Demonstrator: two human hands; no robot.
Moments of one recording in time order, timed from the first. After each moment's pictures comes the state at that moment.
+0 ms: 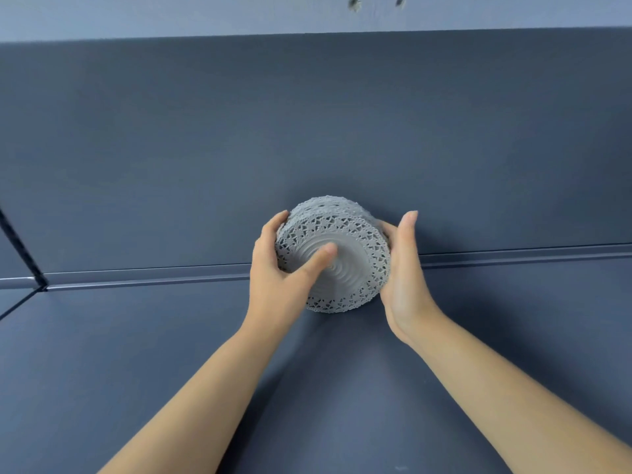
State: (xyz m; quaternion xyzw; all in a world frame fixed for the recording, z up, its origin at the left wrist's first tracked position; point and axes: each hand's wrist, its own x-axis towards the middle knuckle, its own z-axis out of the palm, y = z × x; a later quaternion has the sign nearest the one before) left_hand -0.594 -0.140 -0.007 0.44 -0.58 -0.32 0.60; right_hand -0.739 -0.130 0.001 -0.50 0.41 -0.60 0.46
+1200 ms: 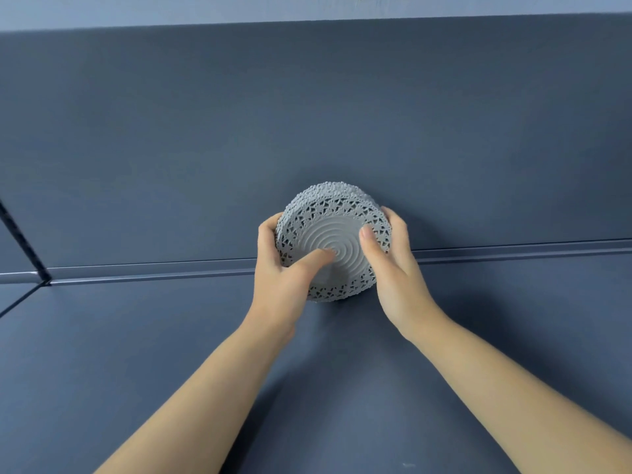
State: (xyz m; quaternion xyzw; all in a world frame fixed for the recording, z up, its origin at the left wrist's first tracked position) left_hand -0.597 -0.128 0.003 0.39 -0.52 -0.44 0.62; right_hand -0.733 -0.124 -0.003 -0.57 0.47 -0.58 0.35
